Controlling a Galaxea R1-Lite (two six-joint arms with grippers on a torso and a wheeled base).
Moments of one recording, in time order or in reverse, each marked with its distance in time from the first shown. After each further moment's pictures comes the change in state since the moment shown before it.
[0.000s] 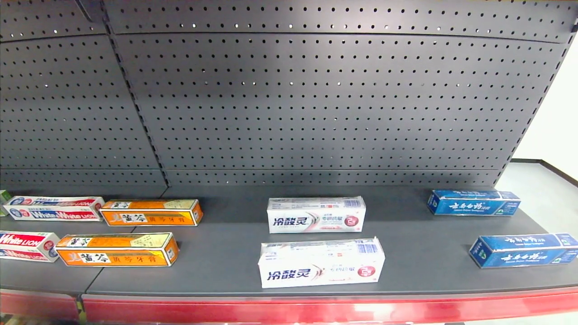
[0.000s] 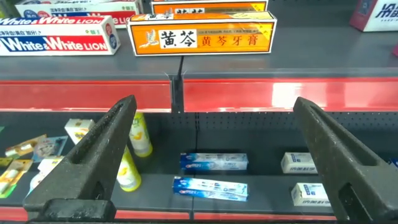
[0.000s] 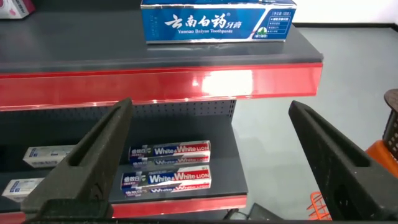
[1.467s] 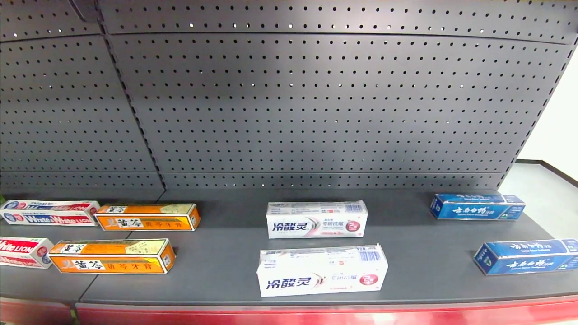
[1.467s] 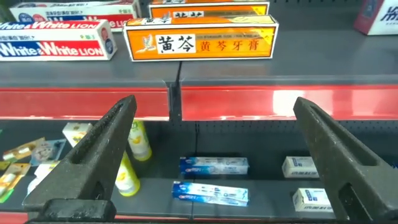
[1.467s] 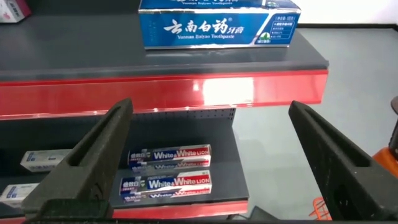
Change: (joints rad) left arm -0.001 0.000 0.000 0.000 0.000 0.000; right arm -0.001 0.000 0.000 0.000 0.000 -0.001
